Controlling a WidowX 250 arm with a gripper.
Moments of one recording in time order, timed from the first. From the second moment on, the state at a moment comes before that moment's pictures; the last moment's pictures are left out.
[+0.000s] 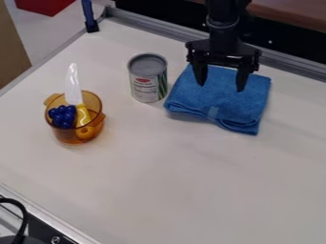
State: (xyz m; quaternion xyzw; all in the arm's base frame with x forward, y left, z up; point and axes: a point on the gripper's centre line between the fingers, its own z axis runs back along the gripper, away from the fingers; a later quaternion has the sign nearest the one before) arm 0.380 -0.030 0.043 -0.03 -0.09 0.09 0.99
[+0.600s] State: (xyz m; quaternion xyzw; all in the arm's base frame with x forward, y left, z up) arm 0.374 -0.004 0.026 0.00 -0.07 0.06 1.00
